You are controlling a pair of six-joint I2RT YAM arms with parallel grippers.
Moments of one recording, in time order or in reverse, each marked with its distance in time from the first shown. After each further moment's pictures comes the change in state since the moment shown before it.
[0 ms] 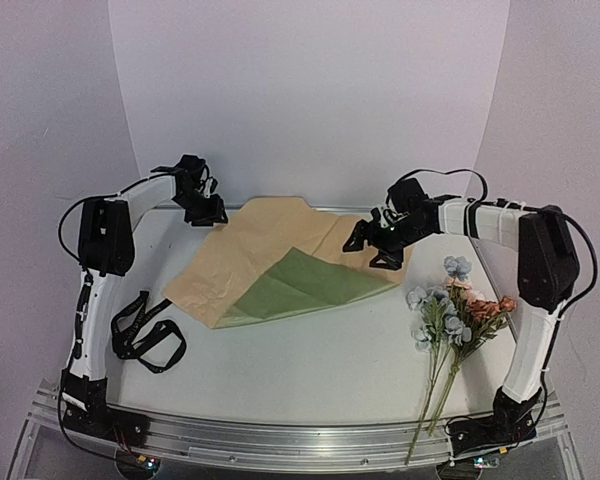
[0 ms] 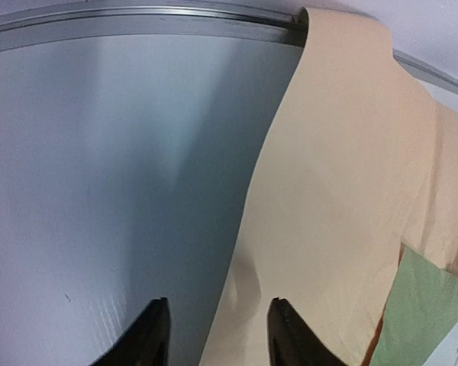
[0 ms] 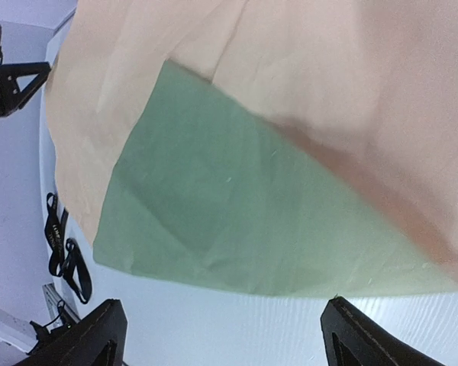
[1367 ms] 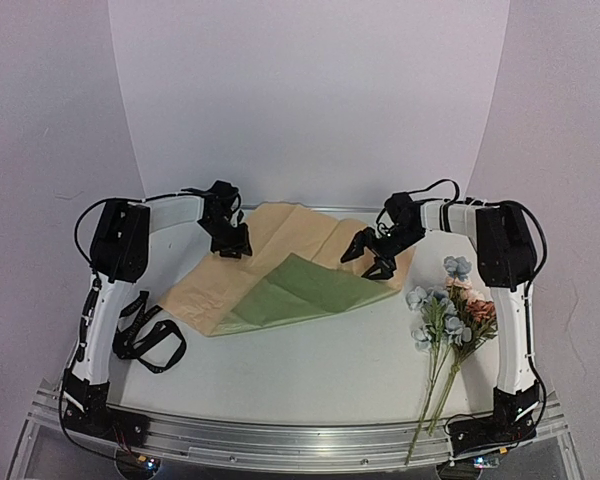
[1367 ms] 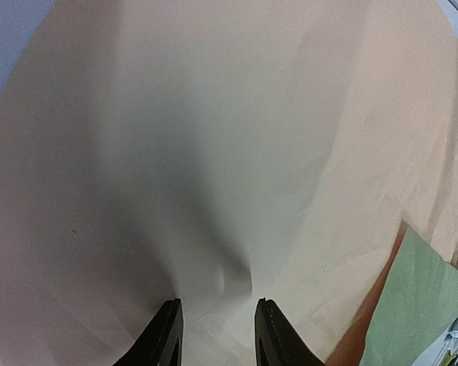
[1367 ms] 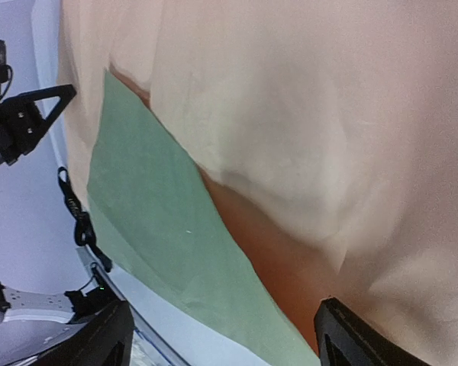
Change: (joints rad) left arm -0.161 -0.022 -0.223 0.067 0.006 -0.187; right arm -0.111 0.380 0.324 -0.217 -0.309 -0.102
